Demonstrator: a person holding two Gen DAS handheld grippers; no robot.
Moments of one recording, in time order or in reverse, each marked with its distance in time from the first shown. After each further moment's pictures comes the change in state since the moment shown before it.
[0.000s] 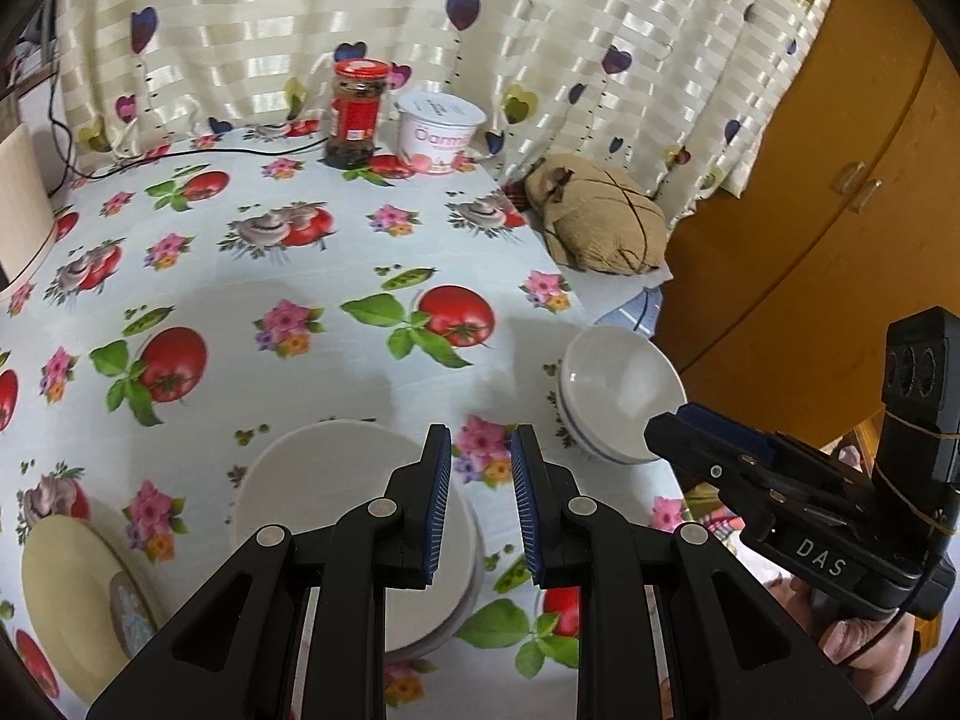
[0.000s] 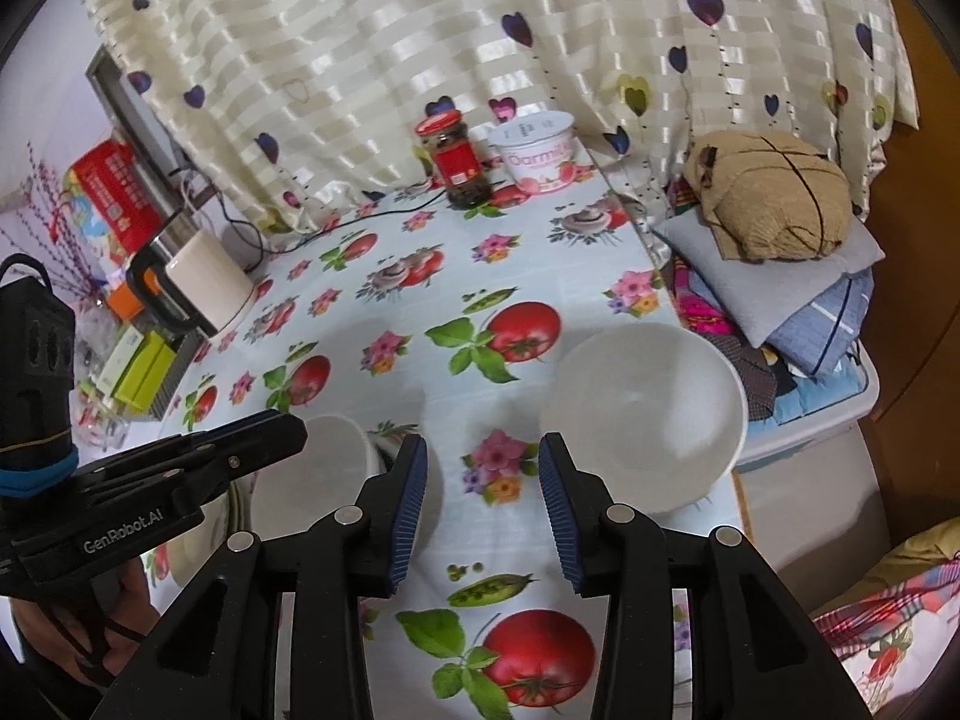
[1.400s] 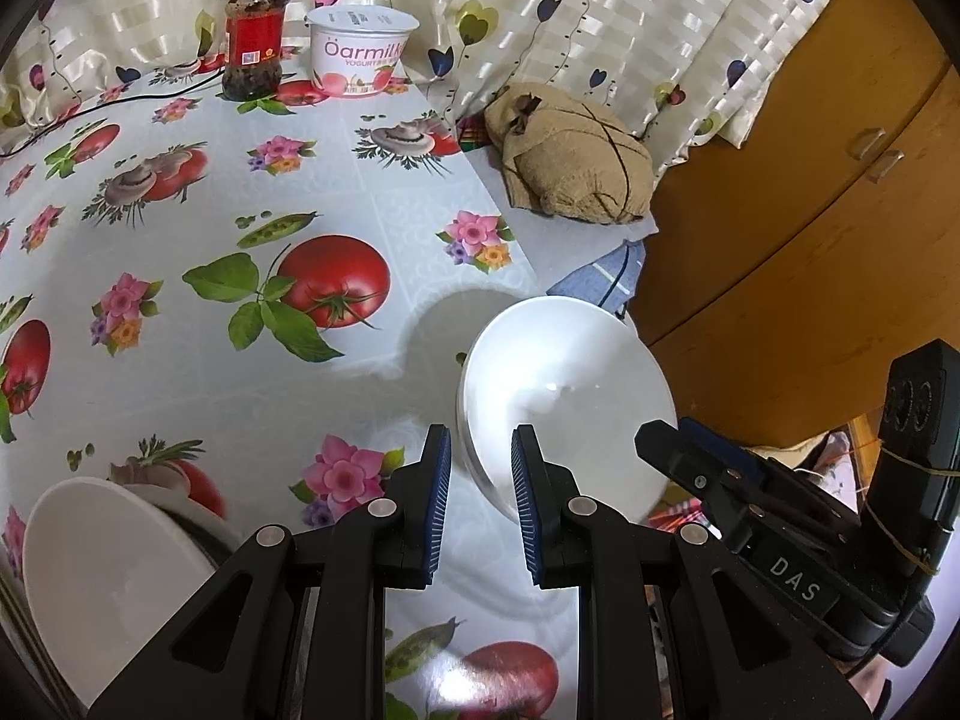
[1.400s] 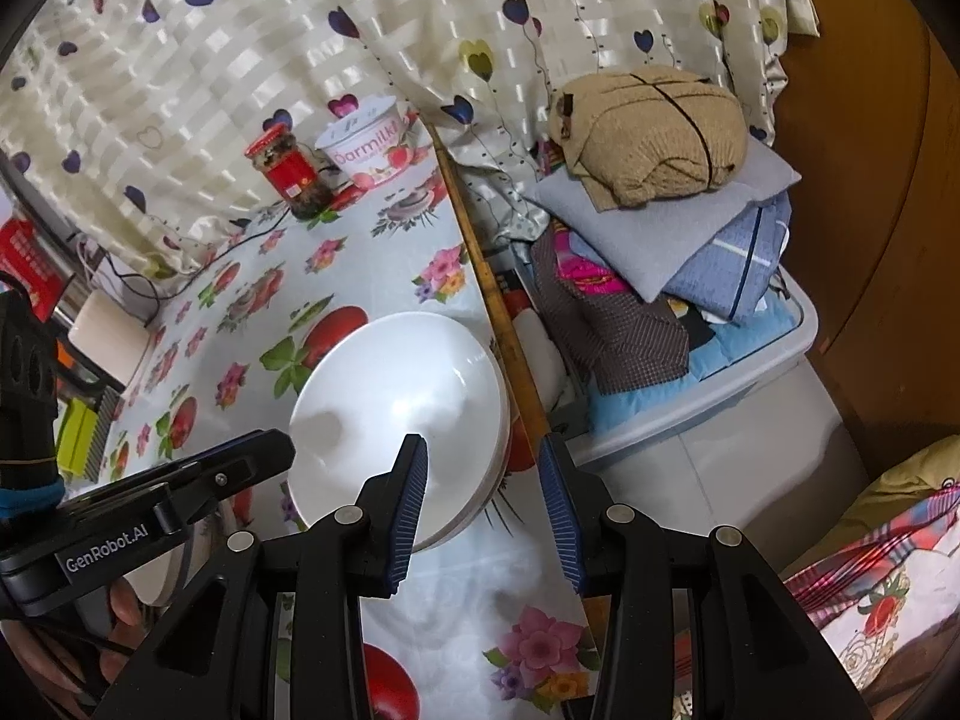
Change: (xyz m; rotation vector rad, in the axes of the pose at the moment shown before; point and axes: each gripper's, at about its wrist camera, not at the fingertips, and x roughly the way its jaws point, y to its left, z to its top) left arm 0.105 -0.053 0.015 -0.019 0.138 -0.047; right arm 0.025 -0.108 -0.005 0.177 0.028 -0.127
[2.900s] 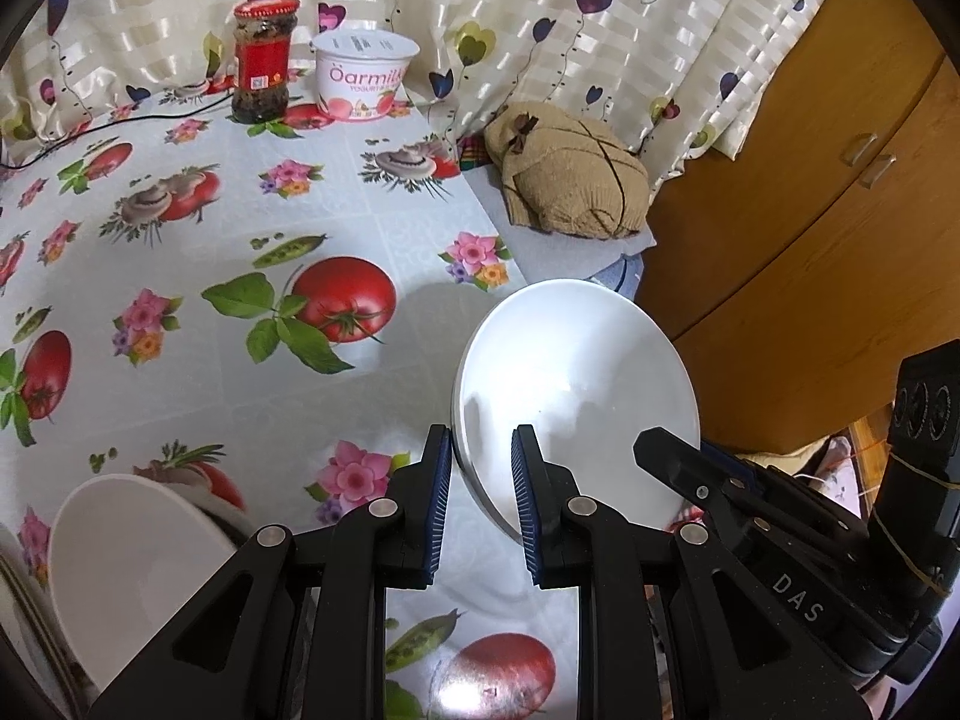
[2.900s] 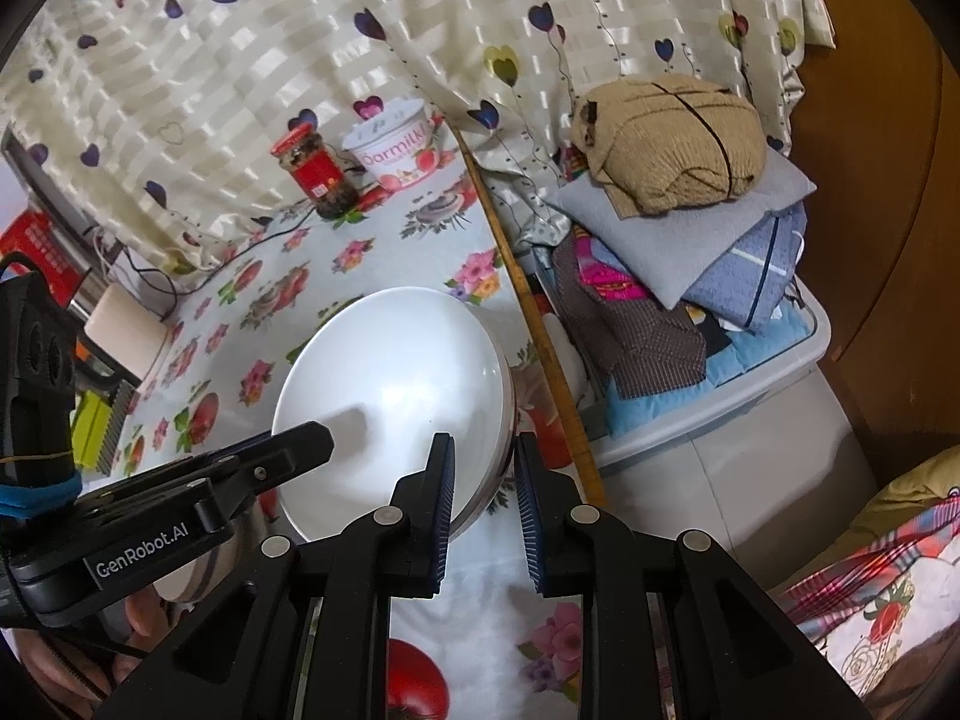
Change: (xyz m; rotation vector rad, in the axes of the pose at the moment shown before) left arm -0.023 -0.001 -0.001 0.010 -0.045 0.008; right arm -0.013 0.019 0.000 -0.026 -0.020 0.032
